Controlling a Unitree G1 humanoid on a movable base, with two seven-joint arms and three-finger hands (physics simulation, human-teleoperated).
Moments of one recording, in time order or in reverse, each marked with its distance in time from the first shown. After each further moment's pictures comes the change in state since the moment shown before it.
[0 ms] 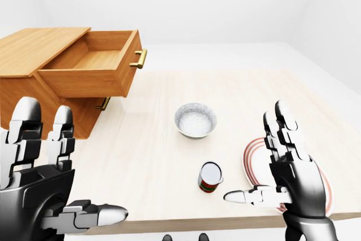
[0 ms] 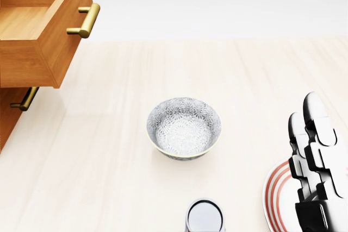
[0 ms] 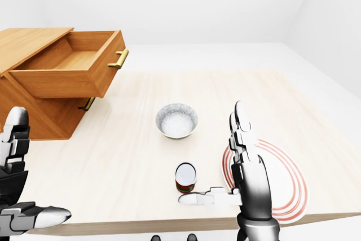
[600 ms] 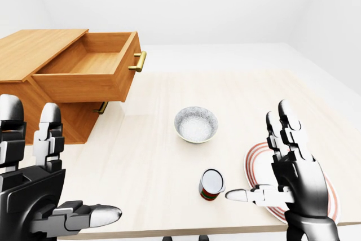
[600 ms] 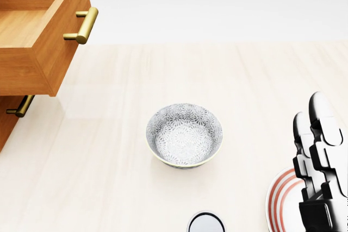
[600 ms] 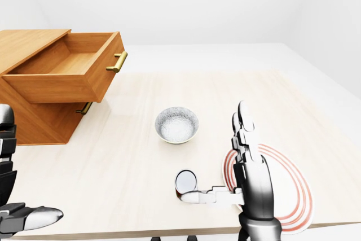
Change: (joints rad) left arm -0.031 0.002 0.065 -0.014 -0.039 0.000 0.001; right arm -0.001 0.014 -0.021 -0.001 0.010 0.000 0.007
